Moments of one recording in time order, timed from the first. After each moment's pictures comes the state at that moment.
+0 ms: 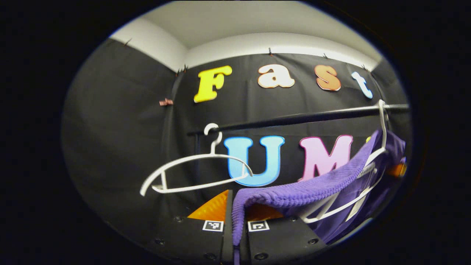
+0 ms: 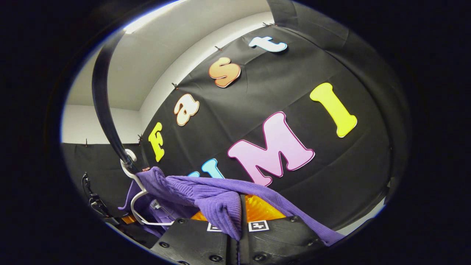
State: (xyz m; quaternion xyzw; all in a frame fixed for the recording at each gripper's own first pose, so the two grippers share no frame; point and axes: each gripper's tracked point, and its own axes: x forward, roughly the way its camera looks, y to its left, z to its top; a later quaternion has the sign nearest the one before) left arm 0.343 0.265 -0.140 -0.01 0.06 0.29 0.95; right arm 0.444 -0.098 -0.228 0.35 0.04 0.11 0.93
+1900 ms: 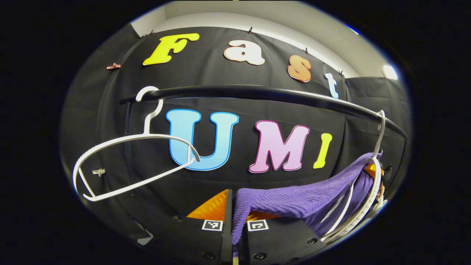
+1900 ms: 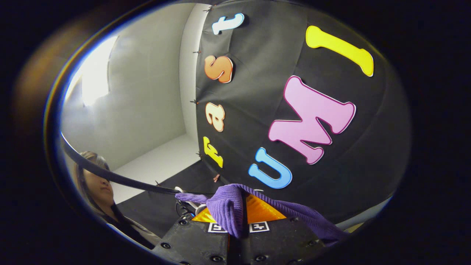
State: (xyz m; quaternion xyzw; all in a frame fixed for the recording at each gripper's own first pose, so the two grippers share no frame) left arm 0.425 0.254 -0.156 -0.05 0.14 0.08 0.99; right arm 0.454 -0.136 -0.226 0.56 0.09 0.32 0.76
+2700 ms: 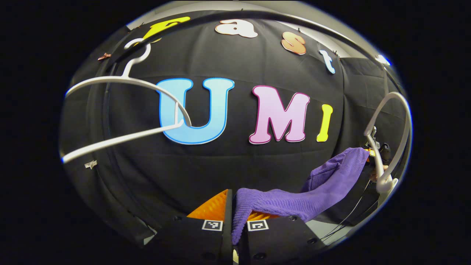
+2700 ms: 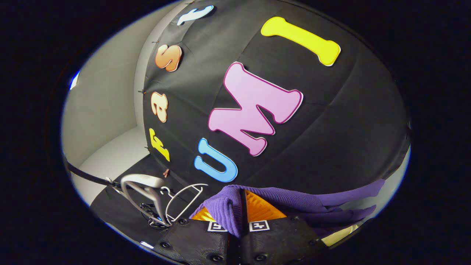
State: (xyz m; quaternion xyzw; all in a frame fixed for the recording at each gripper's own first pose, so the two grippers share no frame) left arm 0.441 0.252 -0.271 -0.04 0.21 0.06 0.98; right arm 0.494 -0.123 -0.360 0.51 0.22 0.19 0.81
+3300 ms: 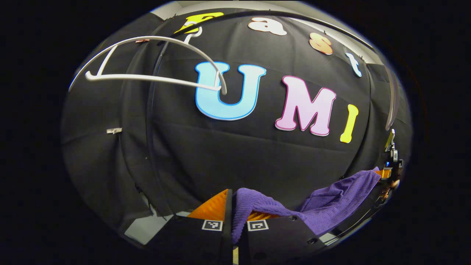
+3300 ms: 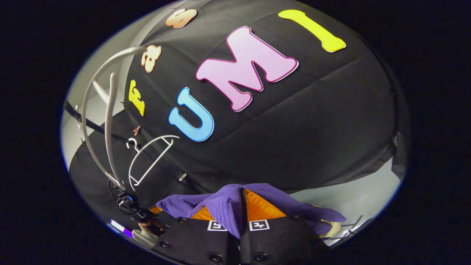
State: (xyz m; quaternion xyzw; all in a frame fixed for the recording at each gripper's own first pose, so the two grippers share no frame) left arm 0.361 0.251 -0.353 -0.09 0.23 0.19 0.95; right arm 0.403 -0.043 -0.432 0.38 0.34 0.19 0.84
